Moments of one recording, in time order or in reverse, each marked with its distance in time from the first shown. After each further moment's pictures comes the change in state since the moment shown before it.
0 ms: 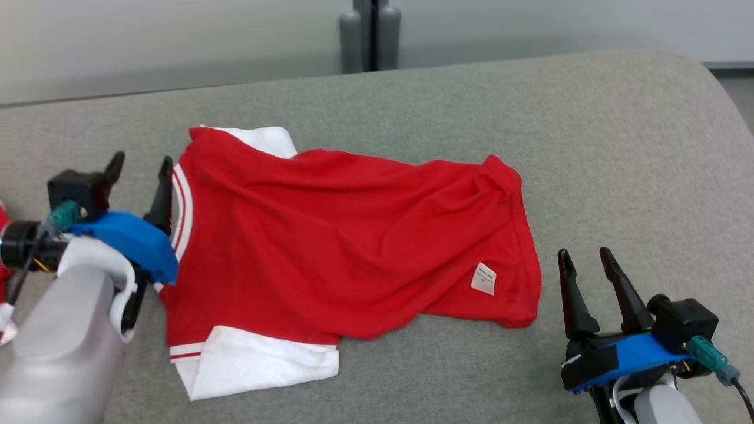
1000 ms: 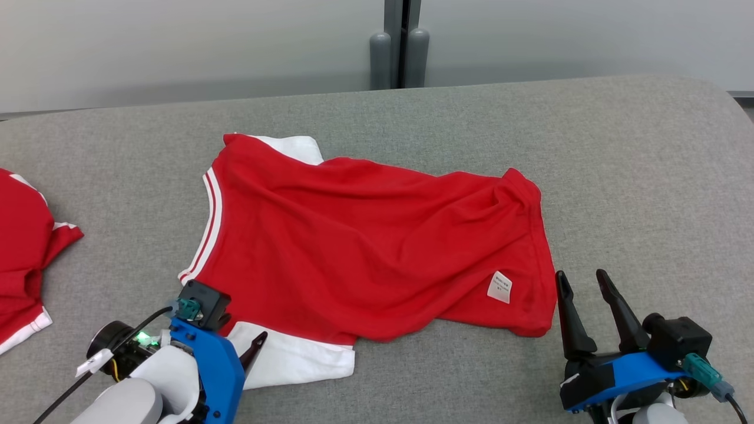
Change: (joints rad) left arm 0.390 0.210 -0.204 -0.715 -0.070 0.056 0.666; right arm 0.052 0.001 0.006 0.008 -0.002 0.000 0.000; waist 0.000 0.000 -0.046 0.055
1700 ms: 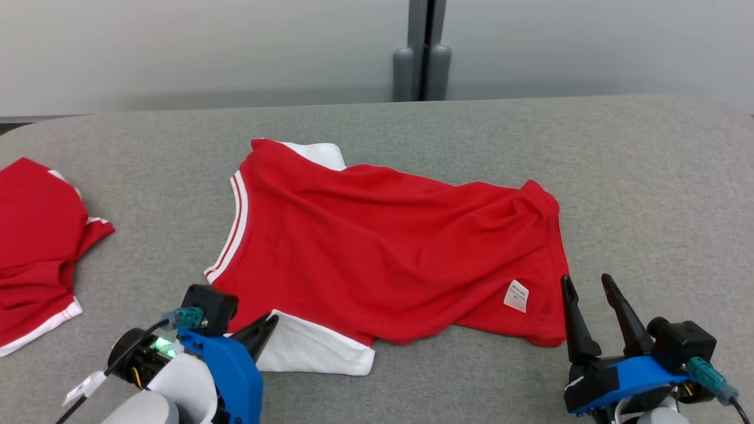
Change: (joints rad) left arm 0.055 -0.023 0.037 -0.111 -0.053 0.052 -0.073; right arm 0.007 0.000 -0.013 0.006 0.002 0.000 0.000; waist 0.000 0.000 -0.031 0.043
